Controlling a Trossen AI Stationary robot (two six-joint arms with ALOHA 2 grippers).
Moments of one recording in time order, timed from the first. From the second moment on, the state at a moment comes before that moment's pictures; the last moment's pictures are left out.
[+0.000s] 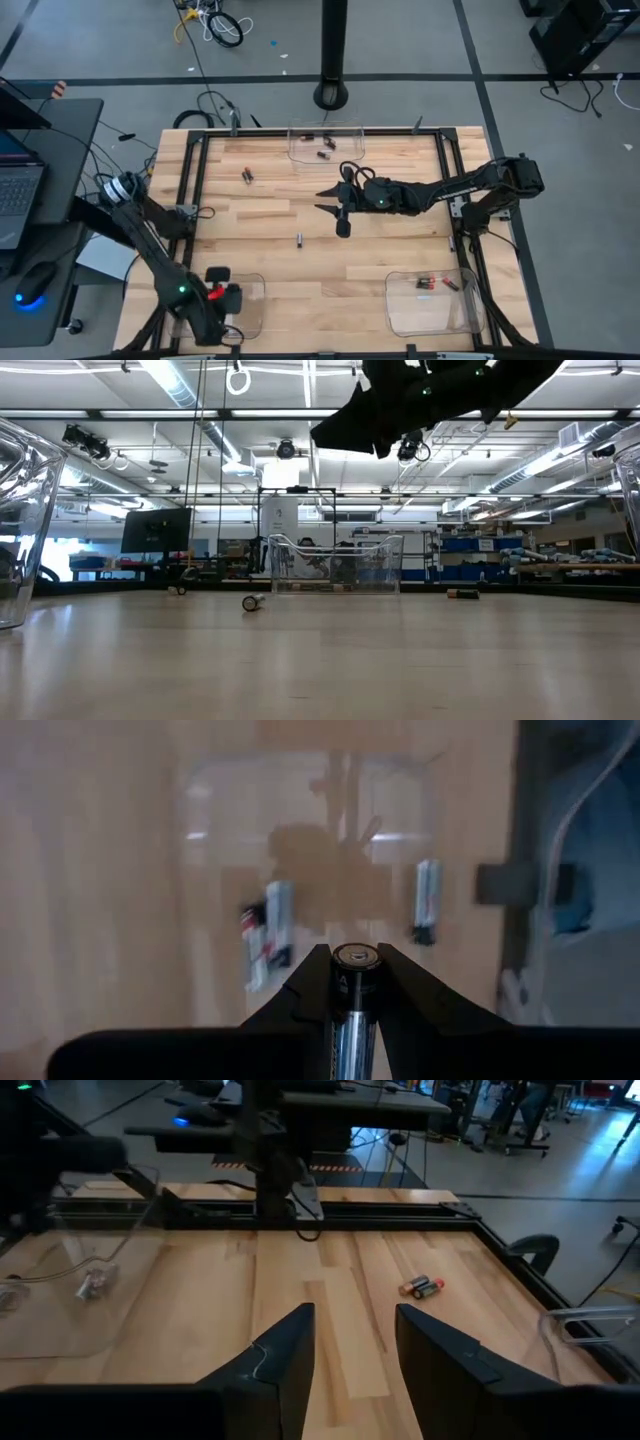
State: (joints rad) left arm -0.95 1.54 1.14 -0.94 -0.10 -0.95; right arm 0.01 1.55 0.85 0.45 0.16 -0.03
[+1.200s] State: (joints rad) left arm -0.93 1.56 0.90 -0.67 -0.01 -0.95; right arm -0.02 1.55 0.85 0.40 0.13 0.00
